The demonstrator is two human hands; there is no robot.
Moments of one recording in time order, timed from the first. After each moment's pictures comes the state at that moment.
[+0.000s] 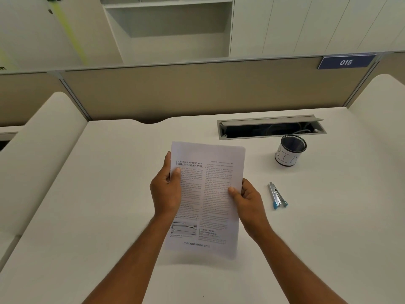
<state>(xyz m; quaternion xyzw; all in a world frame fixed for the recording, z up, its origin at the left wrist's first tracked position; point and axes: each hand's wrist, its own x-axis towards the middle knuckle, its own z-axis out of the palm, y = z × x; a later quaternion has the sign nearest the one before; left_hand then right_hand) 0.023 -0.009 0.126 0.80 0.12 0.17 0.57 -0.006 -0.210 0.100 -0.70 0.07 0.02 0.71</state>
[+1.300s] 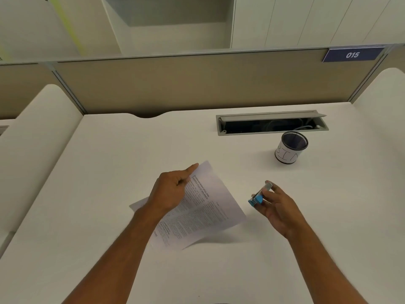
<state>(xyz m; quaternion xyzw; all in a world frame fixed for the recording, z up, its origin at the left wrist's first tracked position) 0.044 0.008 0.111 0.89 -0.03 -0.02 0.45 0.014 -0.309 0.066 -0.43 0.27 0.11 0.85</state>
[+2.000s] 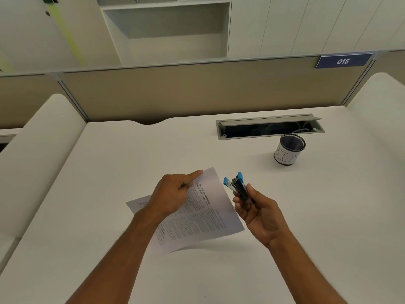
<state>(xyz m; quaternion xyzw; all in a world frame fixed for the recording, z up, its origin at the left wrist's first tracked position) 0.028 0.015 0.137 0.89 -0.07 -0.03 0.45 -0.022 -0.237 0.118 -0.32 0.18 0.15 0.92</state>
